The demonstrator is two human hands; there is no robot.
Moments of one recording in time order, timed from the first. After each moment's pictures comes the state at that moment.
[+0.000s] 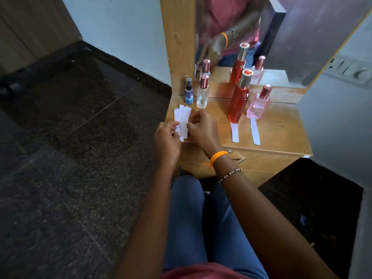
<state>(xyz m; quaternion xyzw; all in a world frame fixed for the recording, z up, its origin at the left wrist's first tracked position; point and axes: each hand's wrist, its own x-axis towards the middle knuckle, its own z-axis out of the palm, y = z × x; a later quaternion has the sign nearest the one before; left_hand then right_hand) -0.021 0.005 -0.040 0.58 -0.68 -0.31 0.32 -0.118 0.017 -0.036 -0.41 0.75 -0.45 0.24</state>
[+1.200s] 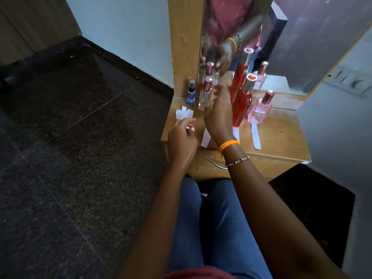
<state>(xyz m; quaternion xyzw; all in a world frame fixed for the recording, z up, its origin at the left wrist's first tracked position) -0.043 0.017 -0.029 0.52 -0.69 -0.36 0.36 -0.148 0.004 -0.014 -0.47 0.74 -0.48 0.05</state>
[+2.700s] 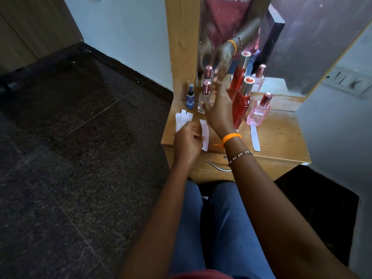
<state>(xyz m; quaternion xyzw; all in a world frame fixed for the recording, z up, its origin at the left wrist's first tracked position) -0.056 0.013 -0.034 0.53 -0.70 -0.37 0.30 -0.162 -0.009 -0.005 -0.46 0.73 -0.49 0.12</state>
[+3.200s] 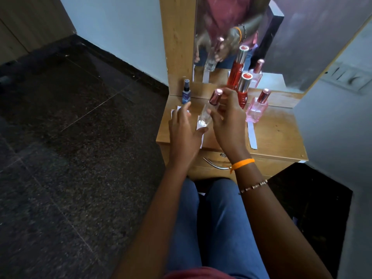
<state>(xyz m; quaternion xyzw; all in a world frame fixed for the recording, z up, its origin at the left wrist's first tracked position) -0.059 0.016 -0.024 0.48 -0.72 -0.32 0.39 -0.156 0.047 0.000 -0.47 0.68 -0.55 0.08</state>
